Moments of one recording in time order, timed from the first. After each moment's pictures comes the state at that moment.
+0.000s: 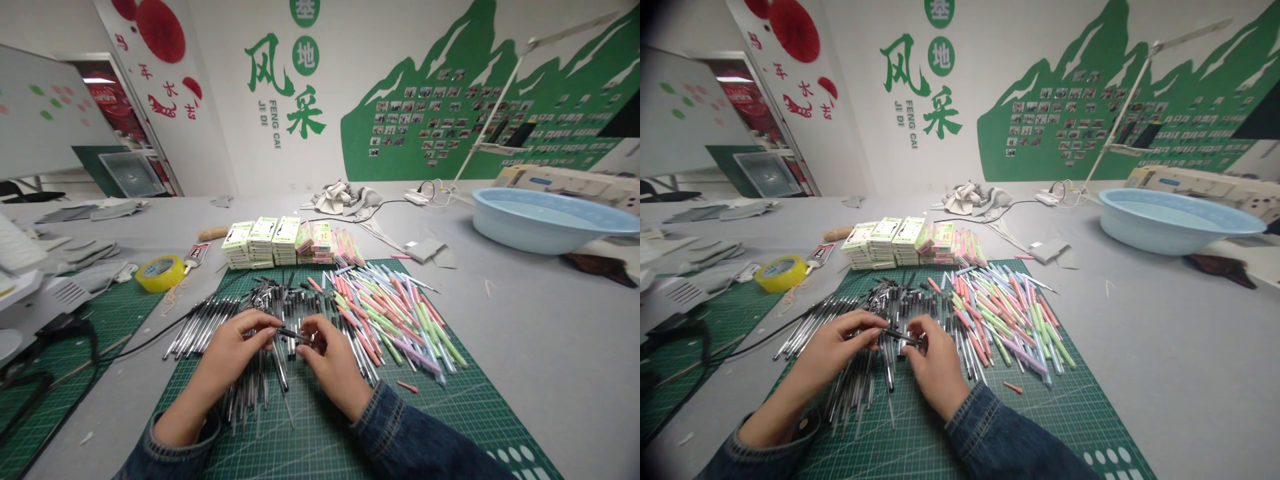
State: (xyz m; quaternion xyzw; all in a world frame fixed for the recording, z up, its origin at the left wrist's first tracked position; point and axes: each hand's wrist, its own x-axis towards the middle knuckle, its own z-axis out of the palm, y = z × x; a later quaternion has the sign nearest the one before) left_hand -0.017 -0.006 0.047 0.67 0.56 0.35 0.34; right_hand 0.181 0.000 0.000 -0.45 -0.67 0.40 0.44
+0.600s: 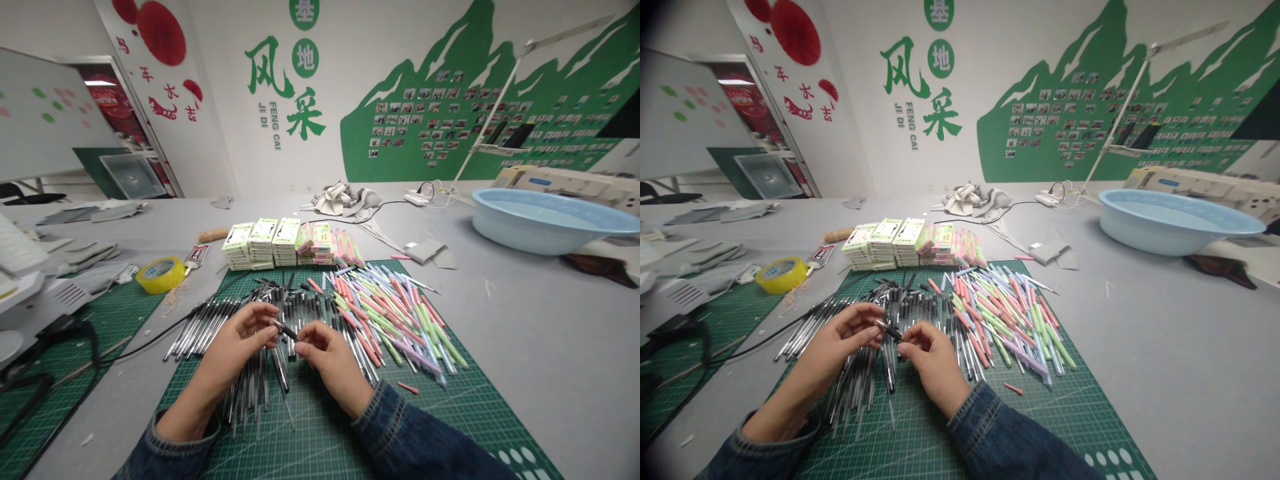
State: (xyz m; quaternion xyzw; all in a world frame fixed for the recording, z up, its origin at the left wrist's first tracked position) left_hand -0.009 -0.006 0.043 0.54 0.51 0.46 0.49; right_hand 0.176 0.004 -0.006 -0.39 -0.54 0.60 0.44
